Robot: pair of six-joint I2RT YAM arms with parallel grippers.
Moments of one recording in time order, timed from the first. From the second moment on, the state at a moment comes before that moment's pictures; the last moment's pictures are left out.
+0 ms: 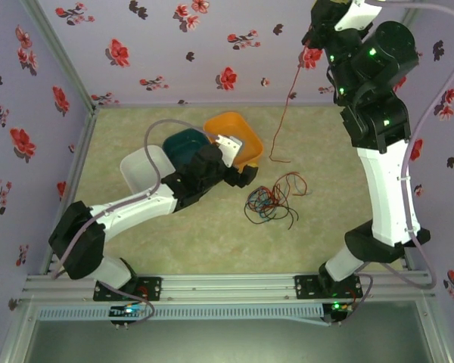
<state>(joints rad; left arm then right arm) -0.89 1.51 1.06 0.10 -0.12 -0.07 0.48 1.60 2.42 -0.47 0.21 0.07</state>
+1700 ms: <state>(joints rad) -0.60 1.80 1.54 0.15 0.18 -0.38 0.36 1.61 1.69 -0.47 -0.10 0.47</state>
